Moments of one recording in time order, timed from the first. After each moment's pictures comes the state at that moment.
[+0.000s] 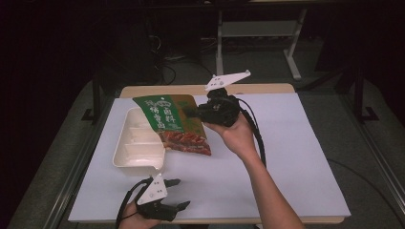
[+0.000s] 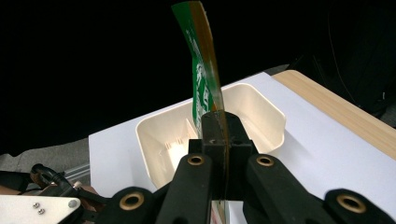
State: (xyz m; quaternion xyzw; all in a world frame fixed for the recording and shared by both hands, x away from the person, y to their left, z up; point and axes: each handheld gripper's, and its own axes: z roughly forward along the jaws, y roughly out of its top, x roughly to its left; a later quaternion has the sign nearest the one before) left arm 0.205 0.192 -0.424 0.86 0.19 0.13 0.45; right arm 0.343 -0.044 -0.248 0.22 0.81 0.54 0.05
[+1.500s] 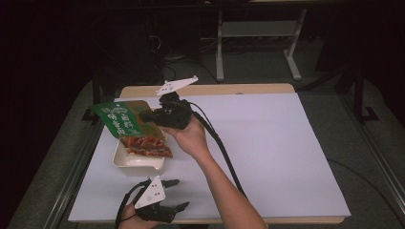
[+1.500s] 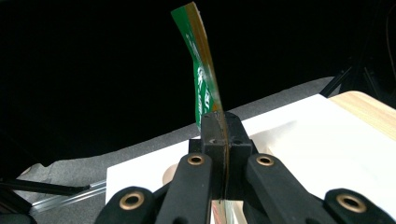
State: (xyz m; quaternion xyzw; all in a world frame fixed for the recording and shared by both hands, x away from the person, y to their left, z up) left arm 0.200 0.195 -0.426 0.85 0.19 0.14 0.47; right arm 0.360 0.061 -0.272 0.19 0.80 0.57 -0.01
